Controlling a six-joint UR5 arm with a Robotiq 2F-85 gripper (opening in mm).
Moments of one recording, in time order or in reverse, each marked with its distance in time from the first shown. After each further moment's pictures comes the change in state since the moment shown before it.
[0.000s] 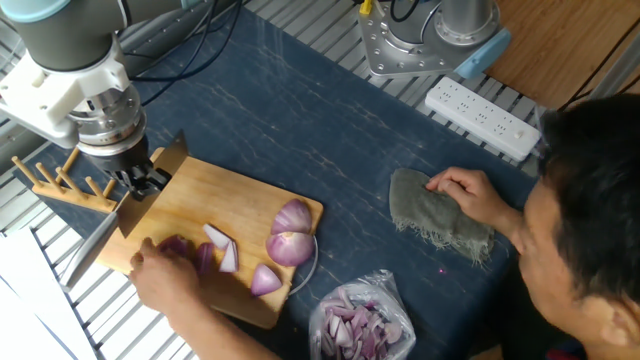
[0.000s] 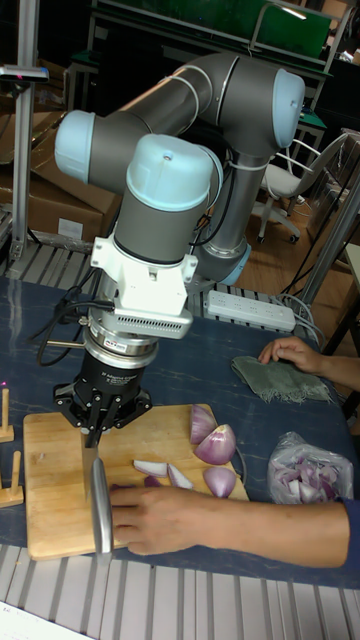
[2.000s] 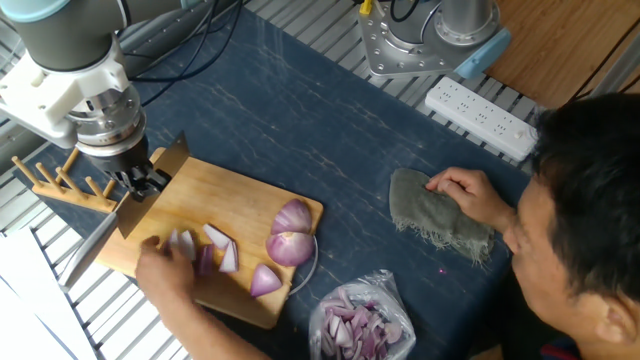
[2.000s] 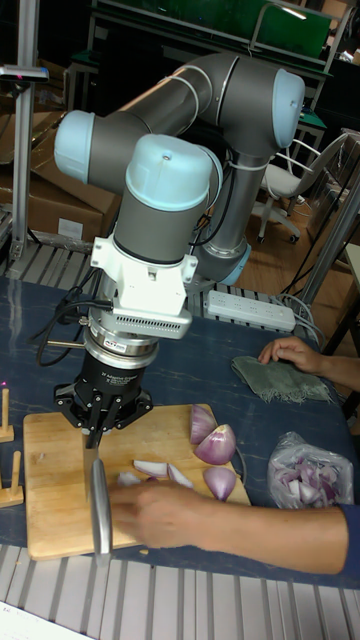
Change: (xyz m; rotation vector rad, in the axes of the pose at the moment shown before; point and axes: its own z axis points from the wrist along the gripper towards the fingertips) arm -0.001 0.000 0.000 -0.002 -0.004 0.009
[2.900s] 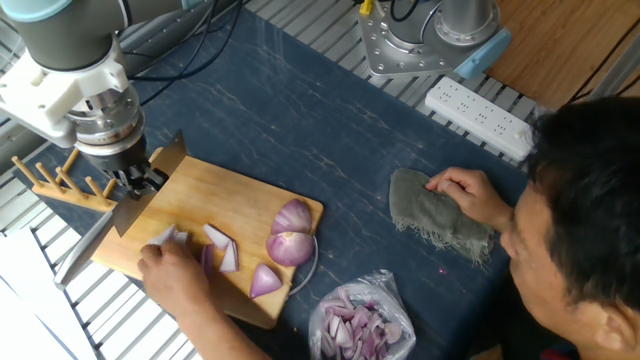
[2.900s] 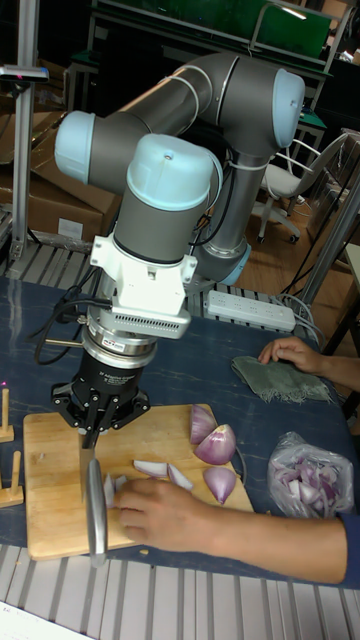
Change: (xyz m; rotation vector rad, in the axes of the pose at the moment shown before) arm 0.000 -0.006 0.000 0.019 -0.002 0.008
